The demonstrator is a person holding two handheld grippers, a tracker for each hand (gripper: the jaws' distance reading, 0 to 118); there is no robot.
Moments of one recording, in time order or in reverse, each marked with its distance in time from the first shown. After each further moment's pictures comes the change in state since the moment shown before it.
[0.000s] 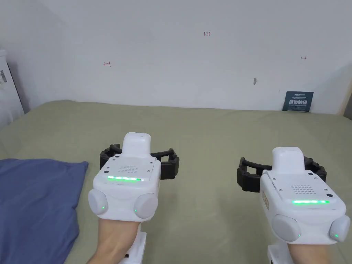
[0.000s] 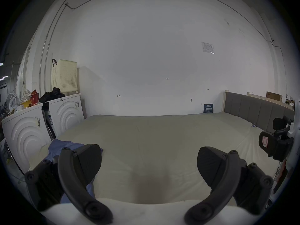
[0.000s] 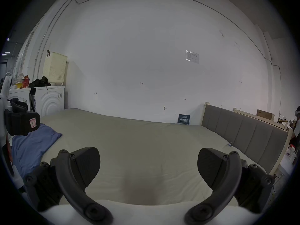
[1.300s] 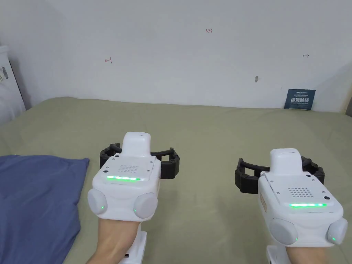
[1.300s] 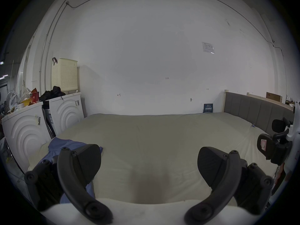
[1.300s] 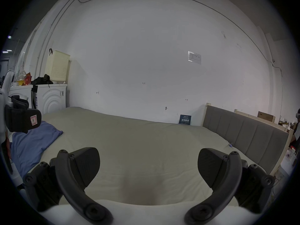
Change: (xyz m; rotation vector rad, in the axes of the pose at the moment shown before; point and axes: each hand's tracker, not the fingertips) left arm 0.000 -0.004 0.006 -0.005 -0.002 0.008; right arm -0.006 -0.007 0.004 0.010 0.008 0.017
